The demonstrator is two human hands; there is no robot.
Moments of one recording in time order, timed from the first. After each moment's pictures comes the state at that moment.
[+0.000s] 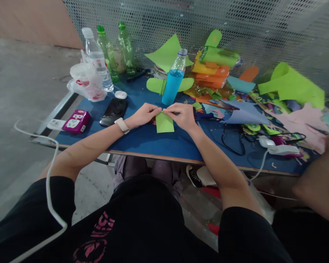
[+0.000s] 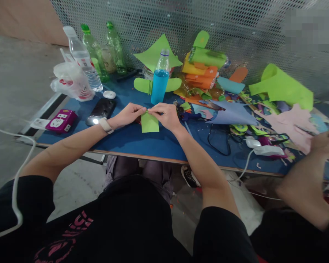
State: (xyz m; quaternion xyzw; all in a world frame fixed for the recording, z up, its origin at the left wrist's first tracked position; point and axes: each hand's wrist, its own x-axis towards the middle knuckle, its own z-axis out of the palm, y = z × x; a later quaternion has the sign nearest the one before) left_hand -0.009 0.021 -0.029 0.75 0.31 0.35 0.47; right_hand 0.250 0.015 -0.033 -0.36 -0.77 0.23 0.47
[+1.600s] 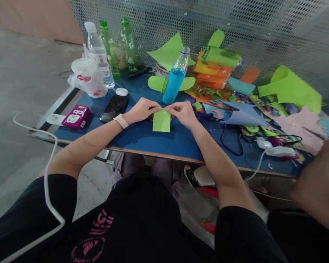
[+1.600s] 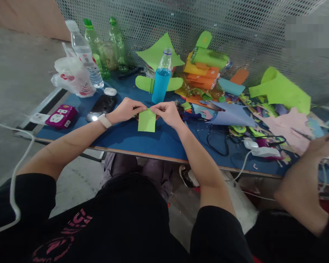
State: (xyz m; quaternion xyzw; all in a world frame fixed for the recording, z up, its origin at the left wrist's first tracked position) left_hand -0.030 0.038 -0.030 0.85 0.33 0.34 0.22; right_hand 0.250 0.021 -0.035 -0.40 -0.66 0.45 0.44
